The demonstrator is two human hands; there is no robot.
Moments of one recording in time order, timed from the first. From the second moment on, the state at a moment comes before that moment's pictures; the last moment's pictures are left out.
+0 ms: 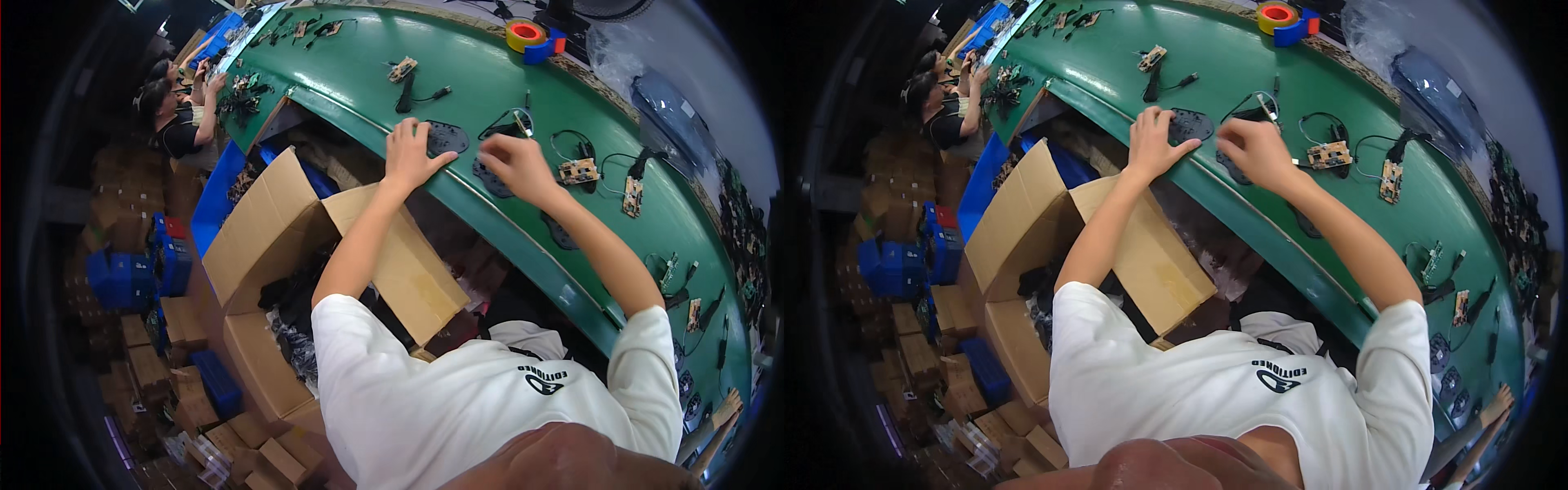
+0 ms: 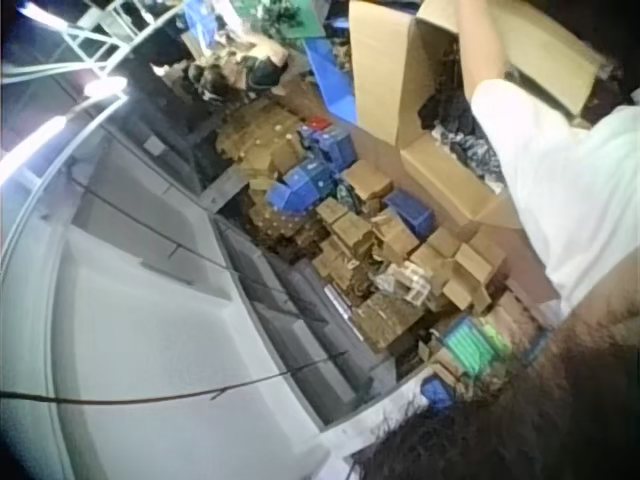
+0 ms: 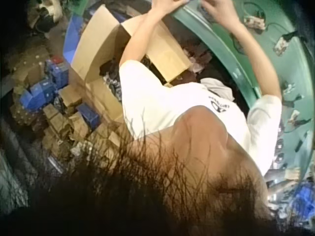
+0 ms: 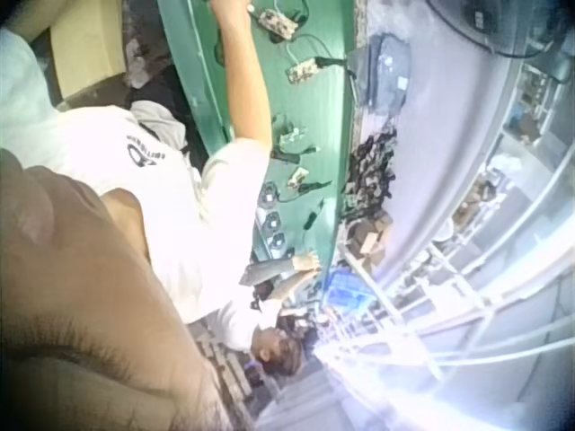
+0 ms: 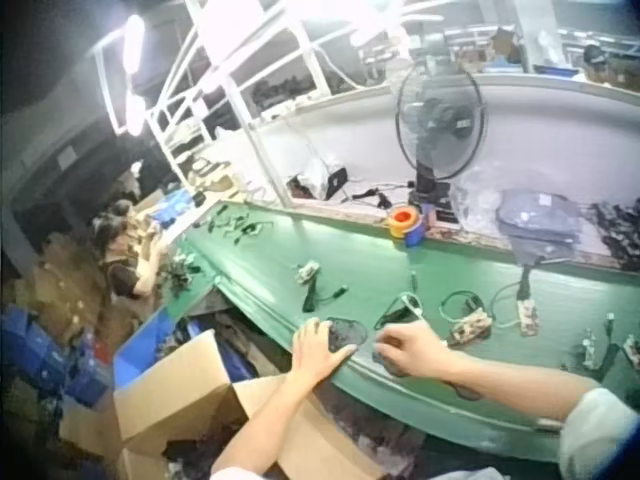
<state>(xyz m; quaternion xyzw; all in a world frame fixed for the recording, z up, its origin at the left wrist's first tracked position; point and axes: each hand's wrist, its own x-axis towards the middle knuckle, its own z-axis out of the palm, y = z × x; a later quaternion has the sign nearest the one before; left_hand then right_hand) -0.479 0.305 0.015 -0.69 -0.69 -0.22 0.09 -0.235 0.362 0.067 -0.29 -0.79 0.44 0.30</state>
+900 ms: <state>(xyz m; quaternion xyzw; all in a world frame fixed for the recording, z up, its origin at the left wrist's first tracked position) -0.473 0.329 0.009 -0.75 -0.60 -0.27 -0.05 -0.323 0.384 0.063 -0.30 -0.93 0.09 0.21</state>
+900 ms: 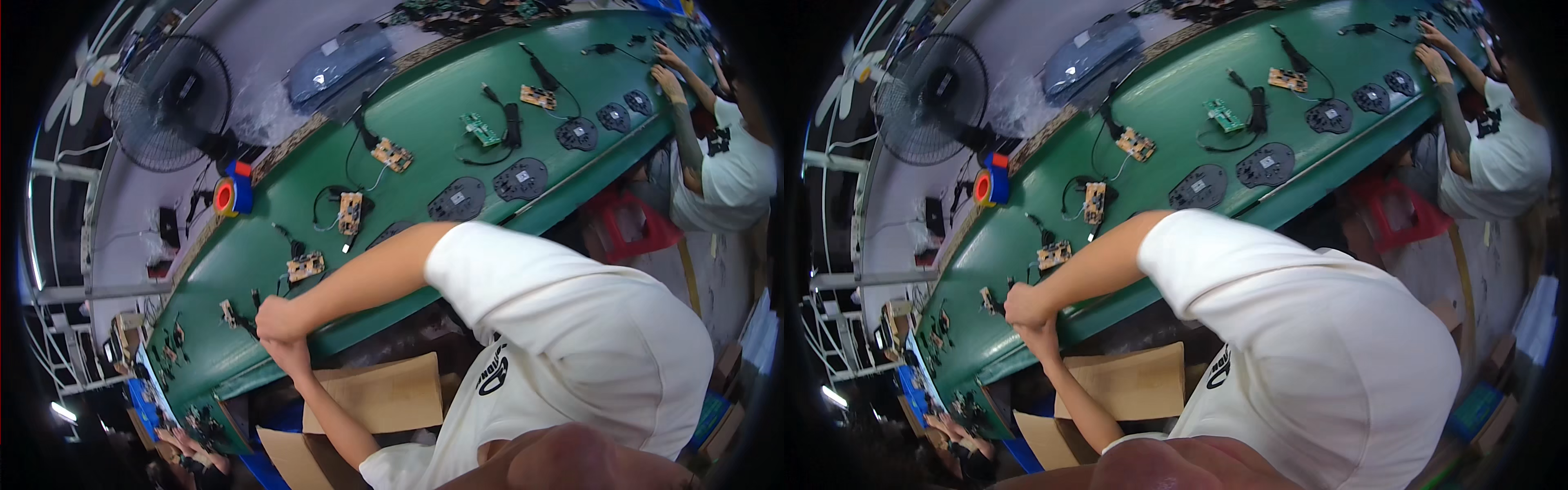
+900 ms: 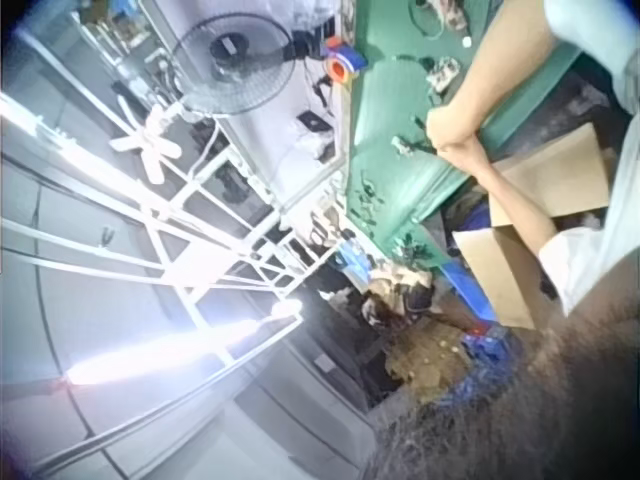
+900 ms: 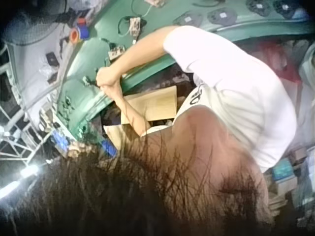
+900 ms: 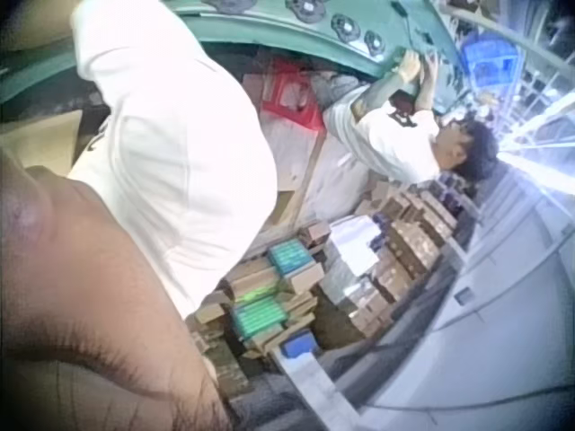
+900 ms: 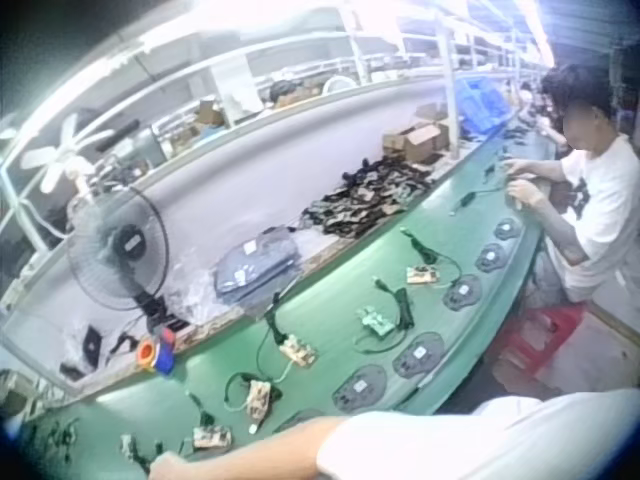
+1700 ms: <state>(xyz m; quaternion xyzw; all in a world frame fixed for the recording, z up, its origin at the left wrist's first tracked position) 0.052 0.305 0.043 -0.96 -0.14 -0.22 -0.12 0.283 0.288 0.085 -0.67 -0.73 0.12 -0.10</state>
